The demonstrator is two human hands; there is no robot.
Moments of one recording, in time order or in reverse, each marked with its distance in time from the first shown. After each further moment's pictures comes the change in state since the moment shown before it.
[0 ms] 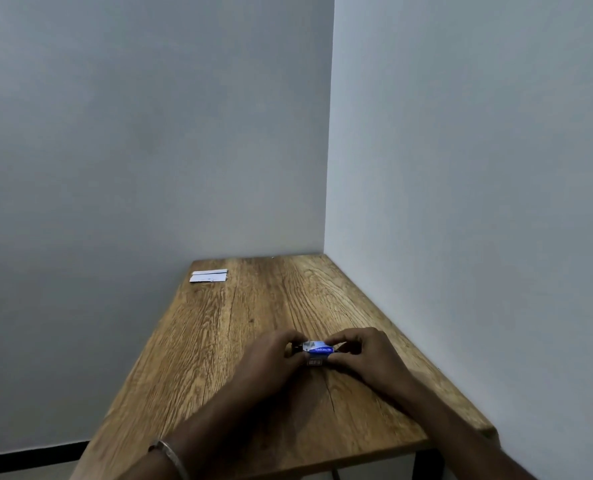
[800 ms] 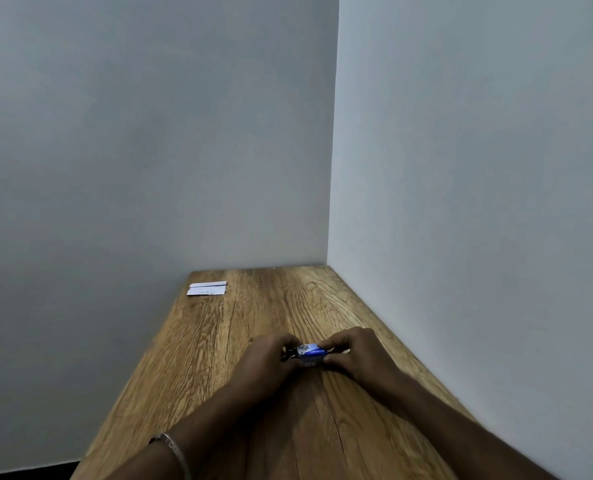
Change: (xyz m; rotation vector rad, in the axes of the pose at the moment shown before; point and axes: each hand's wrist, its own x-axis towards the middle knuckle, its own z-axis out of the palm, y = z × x) left_hand 0.041 -0.032 0.002 0.000 0.001 0.018; right_hand 0.057 0.010 0.014 -0.074 -0.048 -0.023
